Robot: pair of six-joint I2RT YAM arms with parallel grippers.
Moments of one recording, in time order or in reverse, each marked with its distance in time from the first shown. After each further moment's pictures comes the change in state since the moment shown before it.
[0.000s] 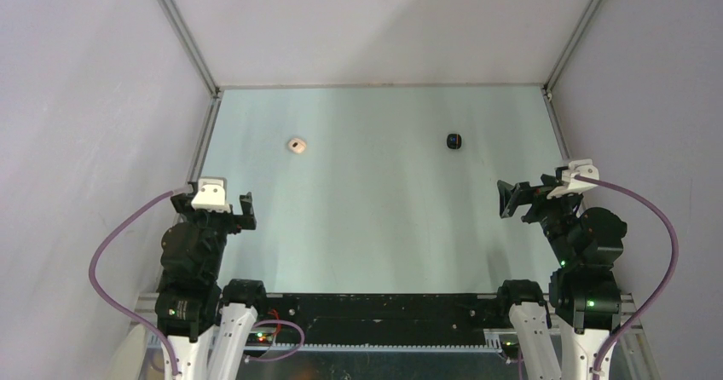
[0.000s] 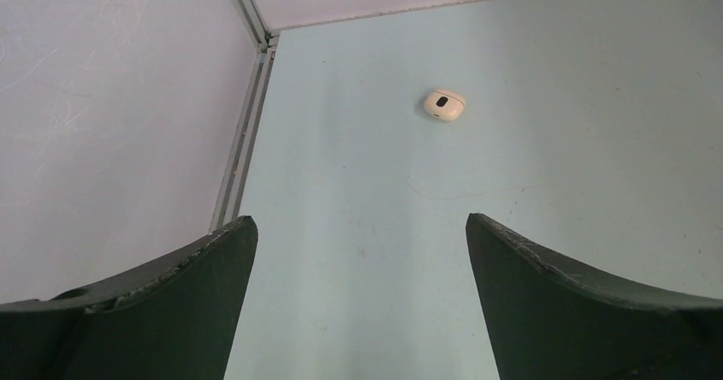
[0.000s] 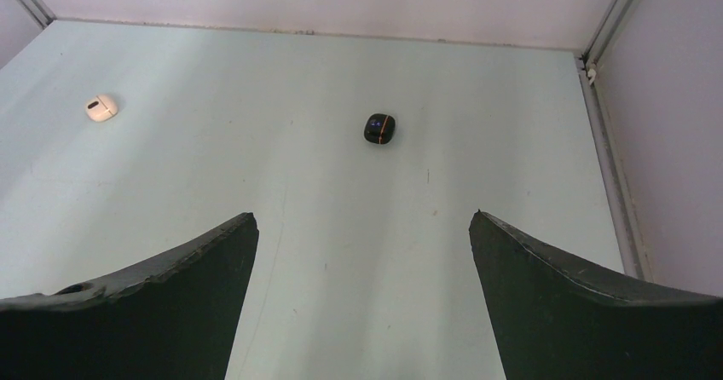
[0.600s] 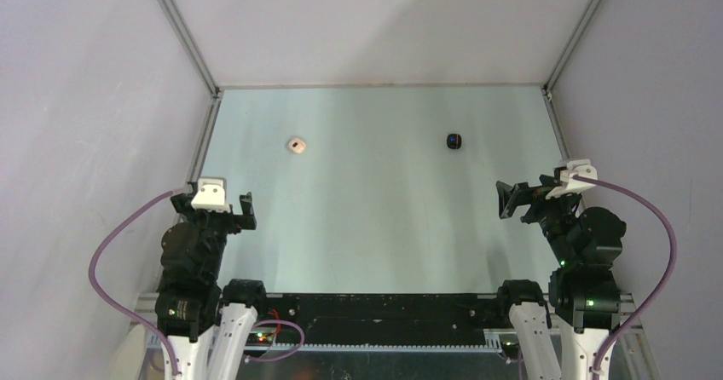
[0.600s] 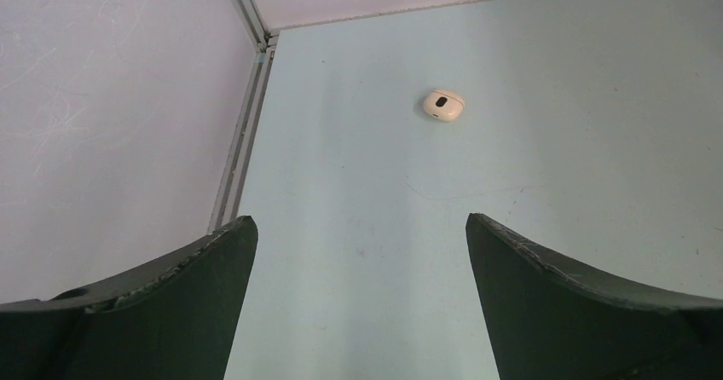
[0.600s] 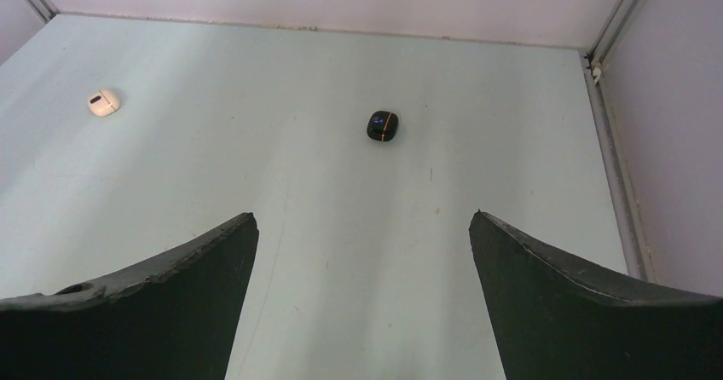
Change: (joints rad) left arm 0.000 0.000 0.000 0.000 0.000 -0.004; right arm 0.000 0.000 -0.006 -0.002 -0.011 -0.006
